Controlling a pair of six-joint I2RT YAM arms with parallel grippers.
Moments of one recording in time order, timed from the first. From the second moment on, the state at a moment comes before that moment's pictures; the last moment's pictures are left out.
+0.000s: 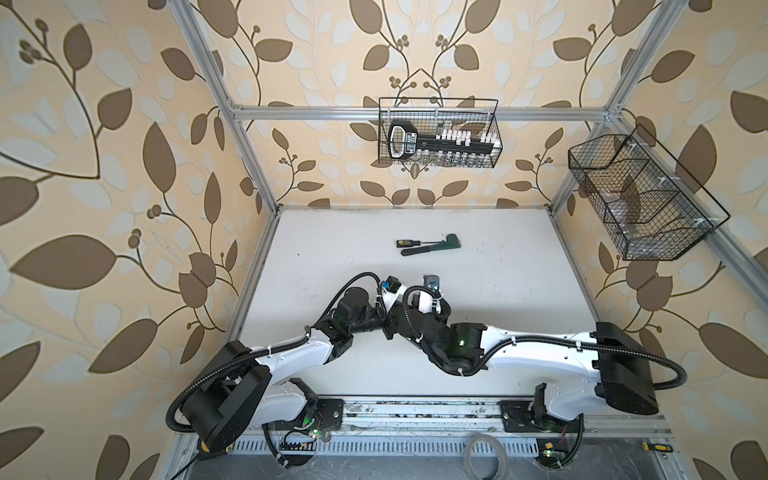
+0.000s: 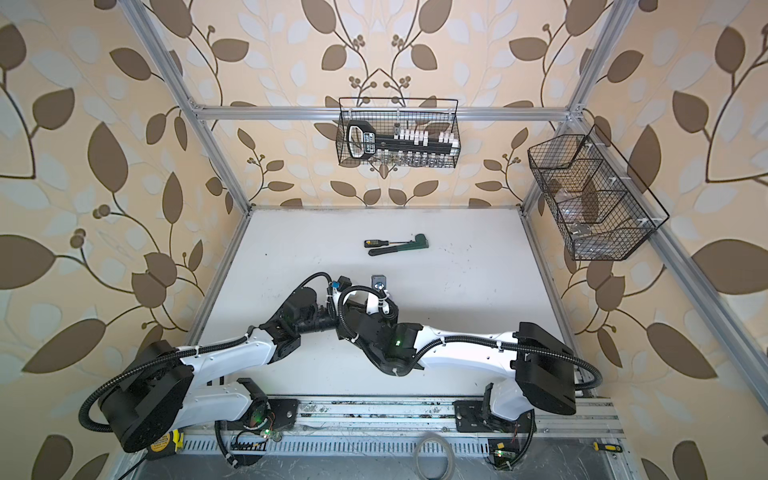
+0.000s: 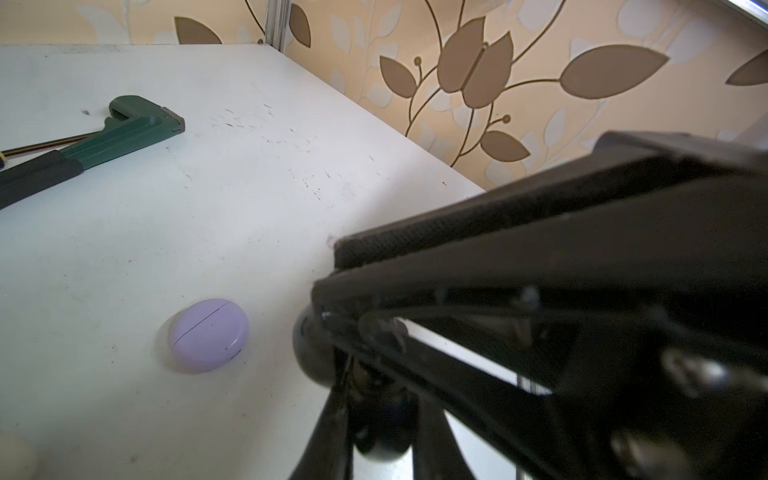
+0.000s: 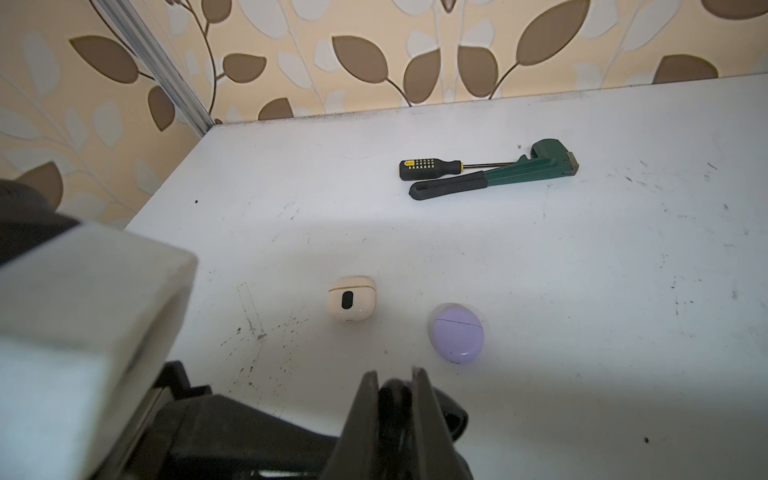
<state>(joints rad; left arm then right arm) -0.62 1.24 0.40 0.53 0.60 -0.23 1.22 1.50 0.98 -0.21 0.94 0.81</state>
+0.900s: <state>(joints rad) -0.60 1.24 0.39 0.57 0.60 -0.27 1.25 1.50 0.95 -0.17 0.96 0.82</state>
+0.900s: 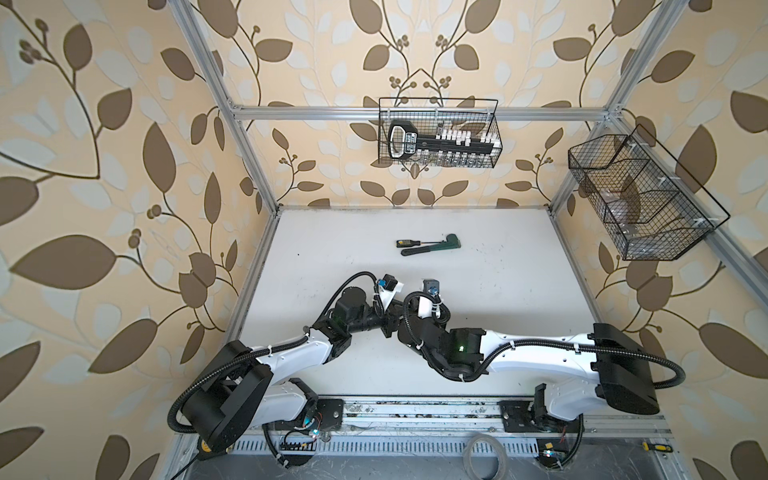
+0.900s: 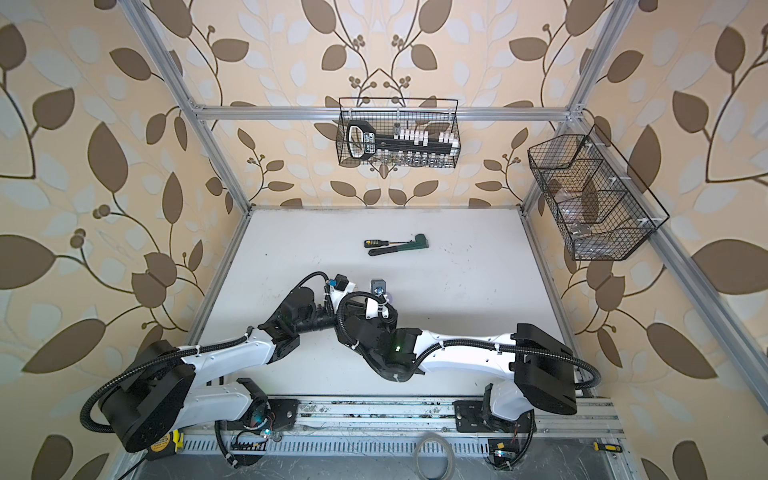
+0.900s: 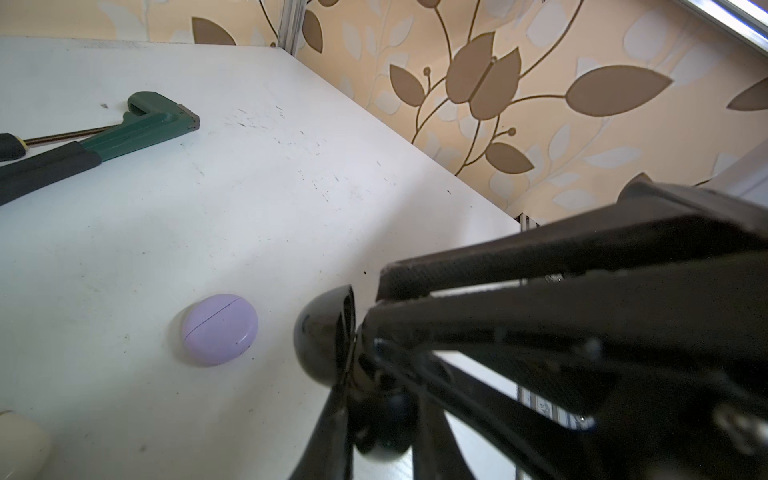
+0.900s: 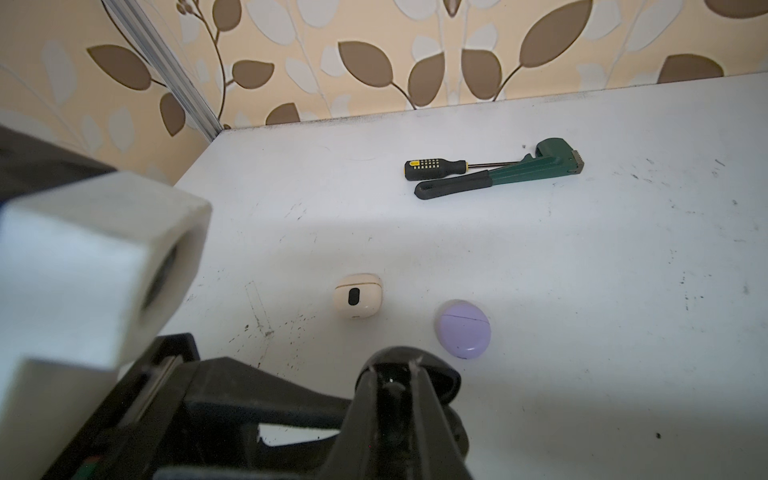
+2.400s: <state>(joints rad) -0.59 1.13 0.27 0.80 0.67 -0.24 1.27 1.10 0.68 -0.15 0.84 0.75</state>
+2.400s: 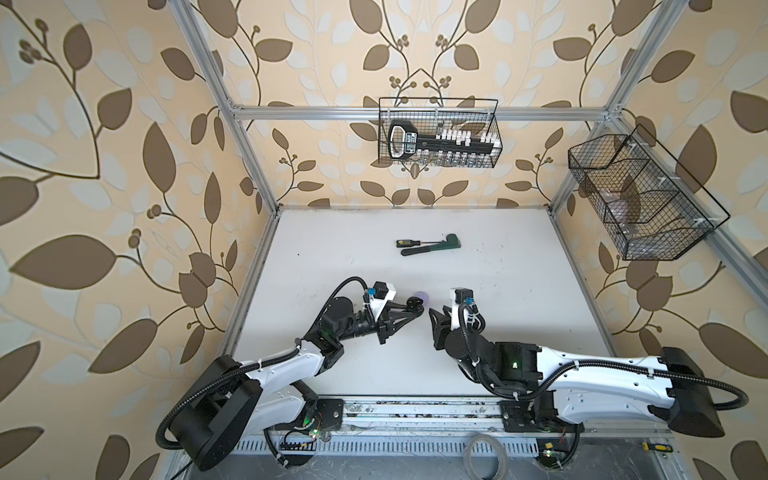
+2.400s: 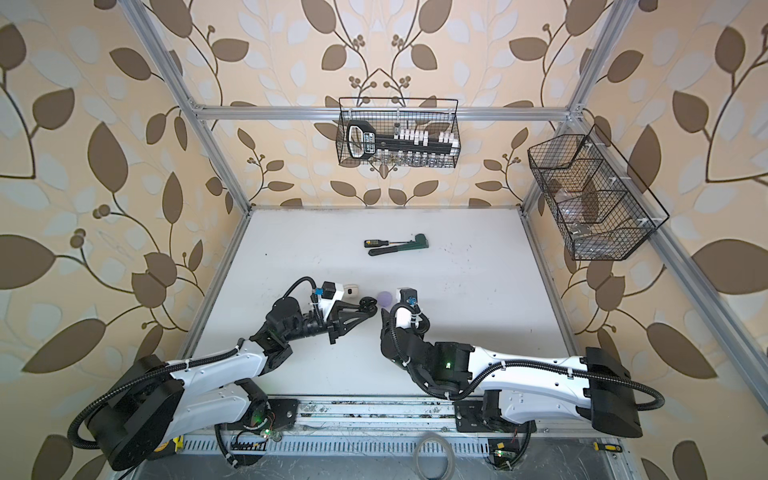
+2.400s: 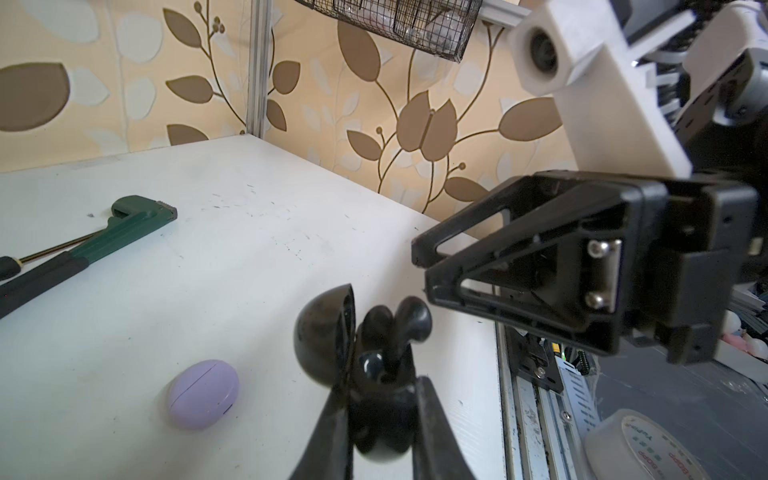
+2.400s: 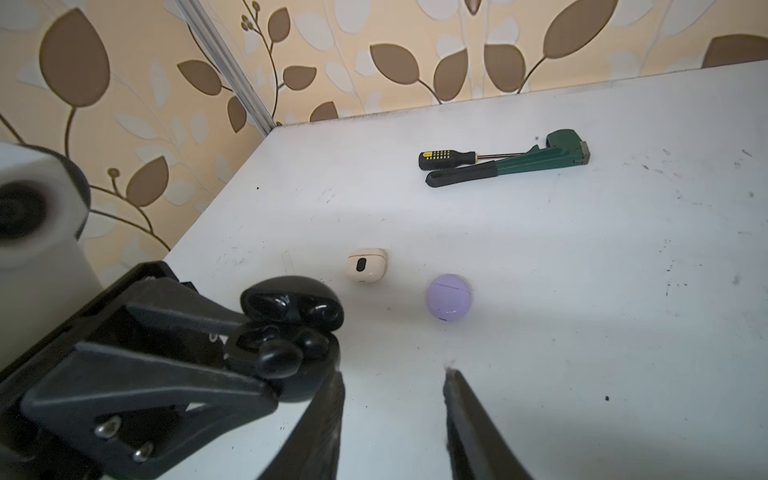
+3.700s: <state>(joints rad) -0.60 1.12 0.27 0.81 0.68 -0.21 1.29 1.16 0.71 -0.10 0.81 0.74</state>
